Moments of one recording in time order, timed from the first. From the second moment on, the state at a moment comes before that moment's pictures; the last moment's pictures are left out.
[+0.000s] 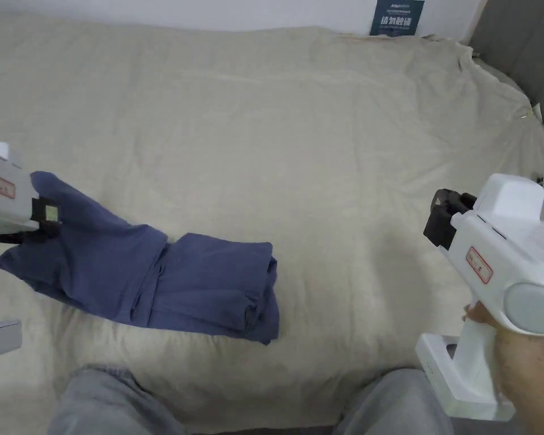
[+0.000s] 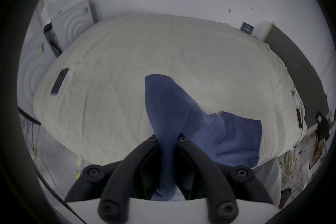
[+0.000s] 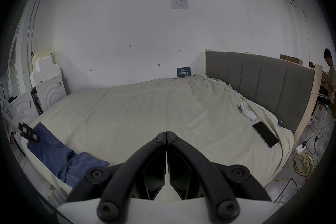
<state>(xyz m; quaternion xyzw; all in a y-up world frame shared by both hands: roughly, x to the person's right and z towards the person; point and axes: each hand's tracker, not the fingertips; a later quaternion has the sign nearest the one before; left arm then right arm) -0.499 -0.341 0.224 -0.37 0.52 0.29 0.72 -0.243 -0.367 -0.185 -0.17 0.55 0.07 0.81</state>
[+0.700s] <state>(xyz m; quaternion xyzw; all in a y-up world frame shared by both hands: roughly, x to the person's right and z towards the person) -0.432 -0.402 0.008 -0.42 0.35 0.30 0.78 -0.203 -0.370 -0.204 -0.18 0.52 0.05 0.84</state>
